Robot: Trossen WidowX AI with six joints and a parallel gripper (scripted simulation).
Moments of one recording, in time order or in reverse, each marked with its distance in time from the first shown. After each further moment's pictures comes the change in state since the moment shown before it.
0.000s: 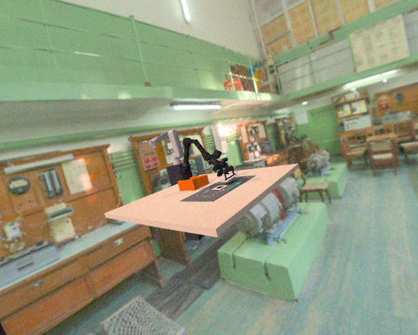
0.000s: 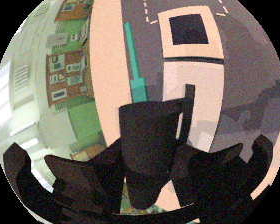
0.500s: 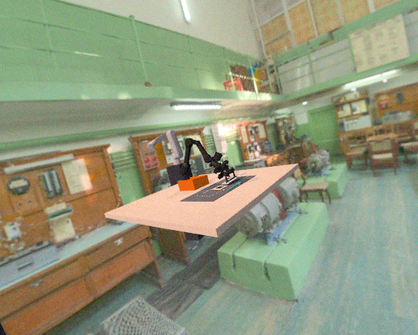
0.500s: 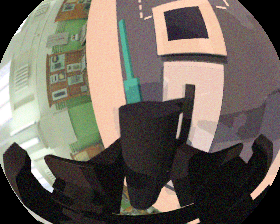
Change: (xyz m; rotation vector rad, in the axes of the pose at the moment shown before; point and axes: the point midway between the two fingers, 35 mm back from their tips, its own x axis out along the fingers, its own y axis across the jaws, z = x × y) arm 0.016 -0.014 0.002 0.000 0.003 0.005
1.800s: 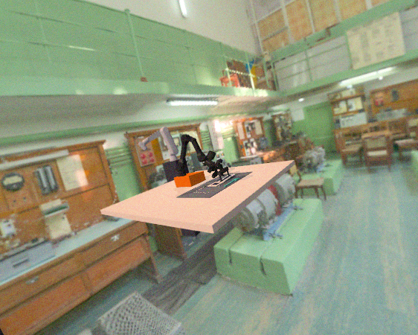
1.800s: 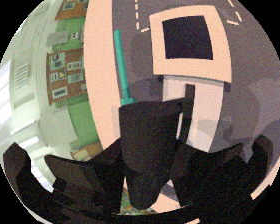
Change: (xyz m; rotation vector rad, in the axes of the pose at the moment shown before) arm 0.007 -0.008 0.040 -0.005 0.014 -0.001
